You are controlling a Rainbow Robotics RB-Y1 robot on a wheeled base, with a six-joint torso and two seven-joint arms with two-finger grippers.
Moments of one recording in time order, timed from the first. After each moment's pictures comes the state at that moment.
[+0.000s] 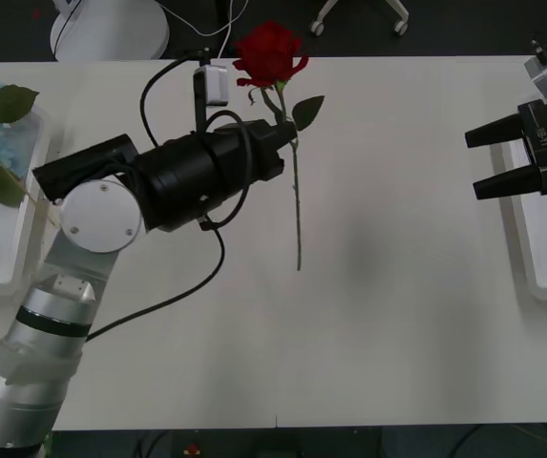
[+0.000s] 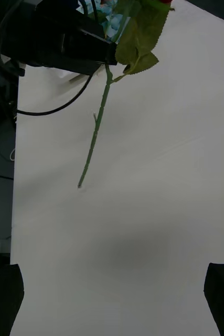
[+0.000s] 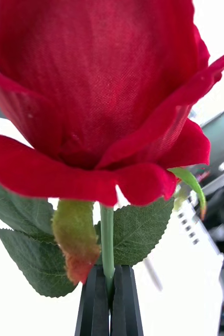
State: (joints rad) right arm -0.57 -1.00 0.12 -1.33 -1.98 1.50 2.70; left arm -0.32 0.20 -0.21 -1.79 1.20 0.66 -1.79
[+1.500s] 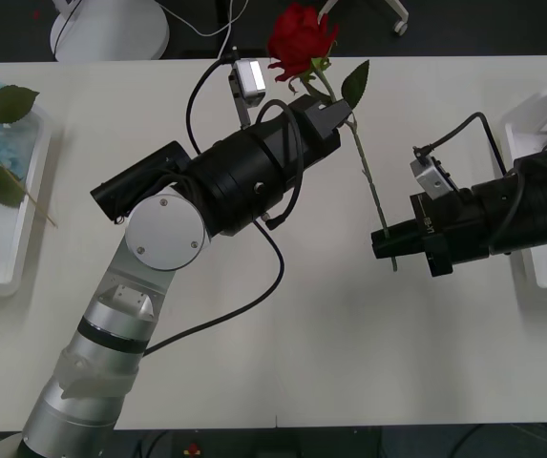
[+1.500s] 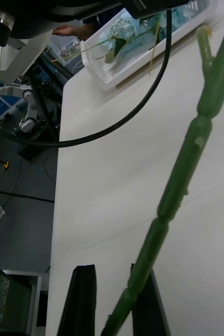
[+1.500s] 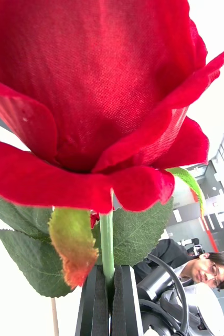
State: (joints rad) right arm -0.43 -0.74 0.23 -1.40 -1.91 1.41 2.70; left arm -0.32 0.06 -0.29 -1.79 1.14 0.52 -1.49
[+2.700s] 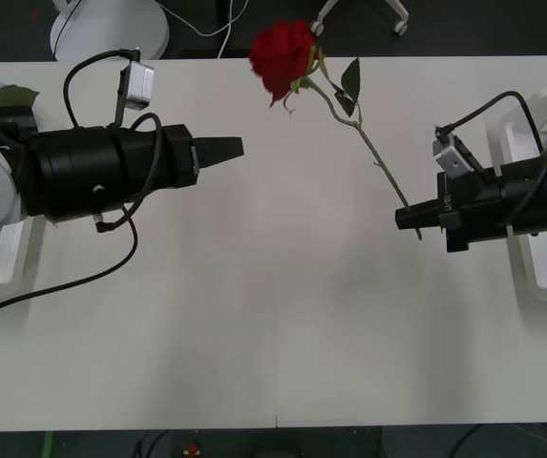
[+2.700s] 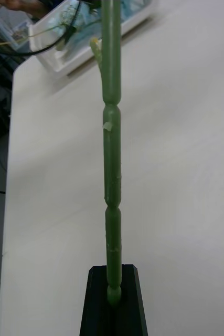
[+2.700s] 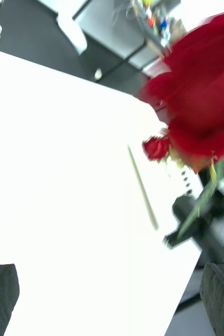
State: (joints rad) right arm -0.43 -0.78 0.16 -1.42 -1.79 1.33 2.65; left arm -0.30 0.50 -0.05 -1.94 1.33 1.01 -1.56
